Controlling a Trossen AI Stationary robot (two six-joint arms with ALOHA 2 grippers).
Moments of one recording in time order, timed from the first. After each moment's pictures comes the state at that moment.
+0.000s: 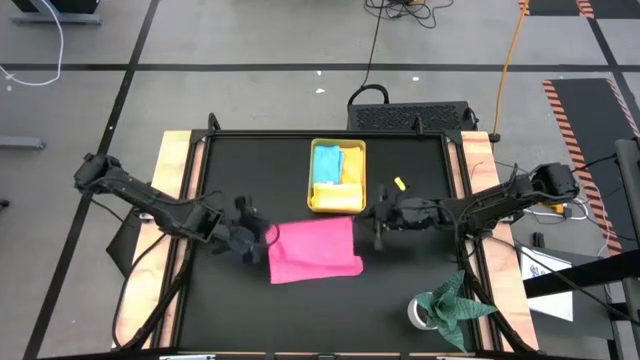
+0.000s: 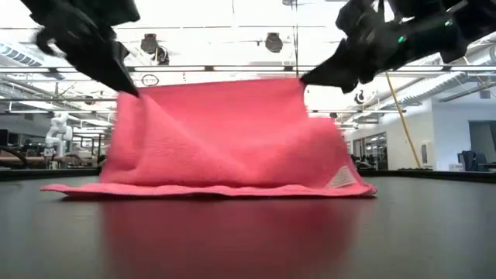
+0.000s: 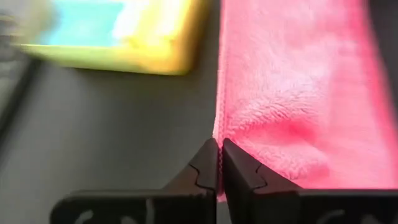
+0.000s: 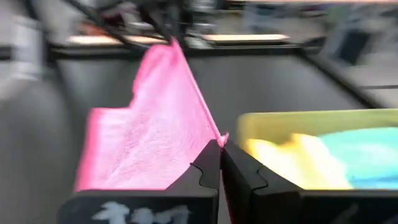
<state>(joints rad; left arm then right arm) -0.38 1.16 0.74 -0.58 -0.48 -0.34 0.12 1.25 0.44 0.51 0.22 0.07</state>
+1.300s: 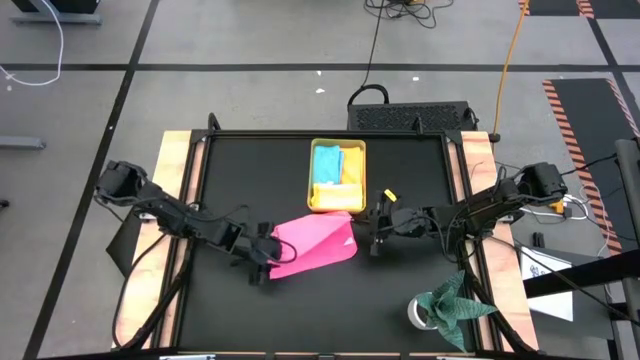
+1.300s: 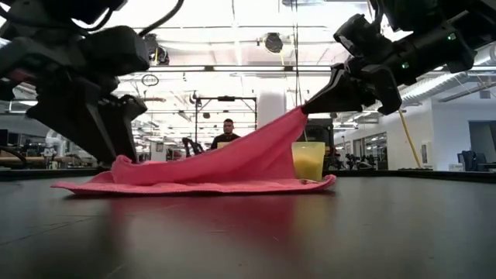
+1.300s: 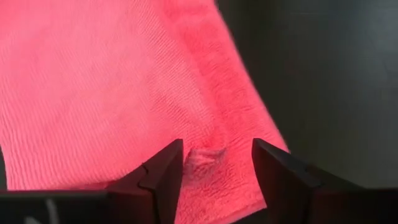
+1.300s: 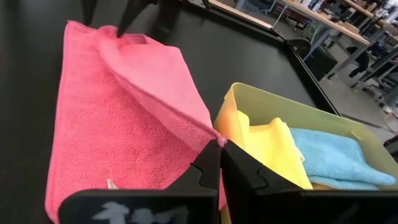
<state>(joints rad) -0.37 1.45 0.63 -0.13 -0.11 -0.24 0.18 1.38 0.44 0.52 0.39 -0.24</state>
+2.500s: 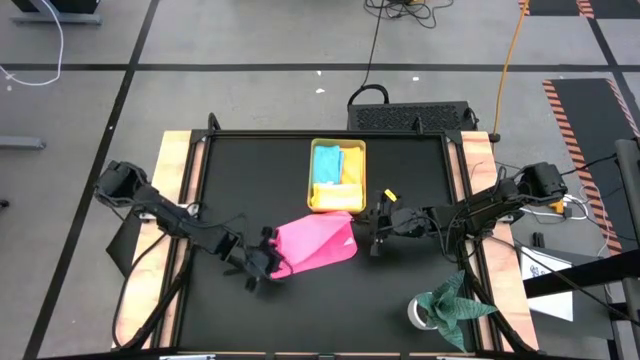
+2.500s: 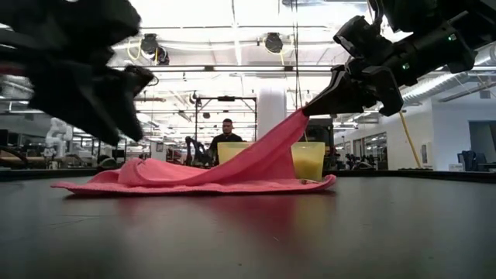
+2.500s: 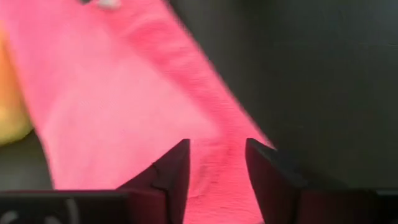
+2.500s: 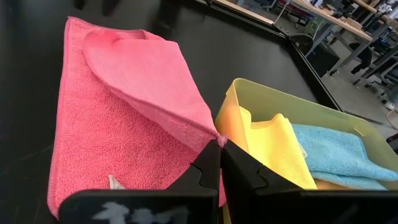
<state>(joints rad) -0.46 1.45 0.69 -0.15 -0.25 -0.03 0.18 1.38 0.44 0.50 0.39 -0.23</state>
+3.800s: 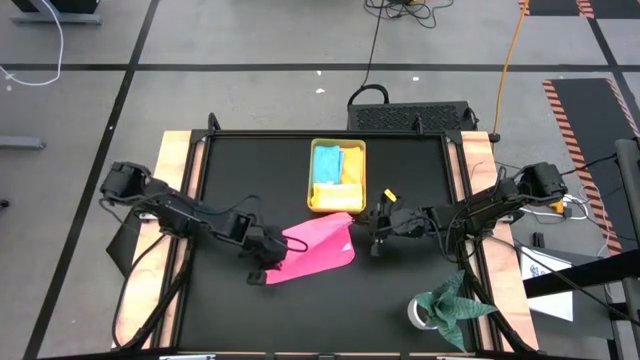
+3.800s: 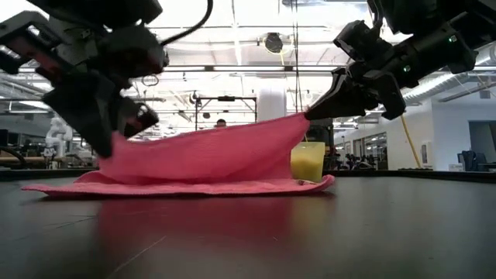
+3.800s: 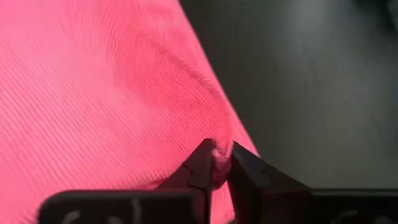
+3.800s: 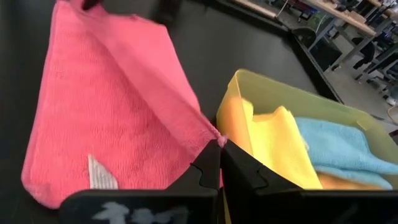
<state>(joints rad) -0.25 1.50 0.70 -0.19 0.24 -0.17 0.18 1.38 0.44 0.47 0.39 -0.22</state>
